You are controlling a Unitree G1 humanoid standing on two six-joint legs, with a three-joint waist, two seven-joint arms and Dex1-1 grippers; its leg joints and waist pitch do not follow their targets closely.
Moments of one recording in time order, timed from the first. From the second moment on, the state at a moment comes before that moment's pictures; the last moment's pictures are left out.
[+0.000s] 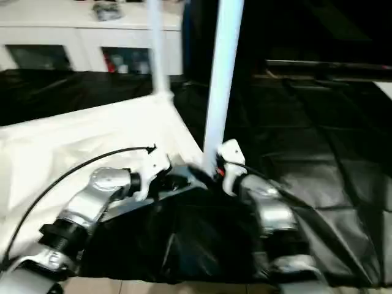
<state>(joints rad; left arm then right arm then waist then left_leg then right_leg) -0.54 0.23 -0.29 0.50 0.02 0.14 -1.05 -0.45 -0.26 0.09 0.58 0.11 0.07 0.94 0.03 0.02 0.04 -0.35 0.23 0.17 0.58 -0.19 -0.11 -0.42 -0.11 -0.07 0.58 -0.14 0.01</state>
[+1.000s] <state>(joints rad) -0.53 0.24 -0.29 0.51 0.03 0.15 -1.05 -0.43 -0.26 0.07 0.55 0.15 0.14 0.96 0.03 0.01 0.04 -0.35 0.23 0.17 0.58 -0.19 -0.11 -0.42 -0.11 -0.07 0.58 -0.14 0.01</state>
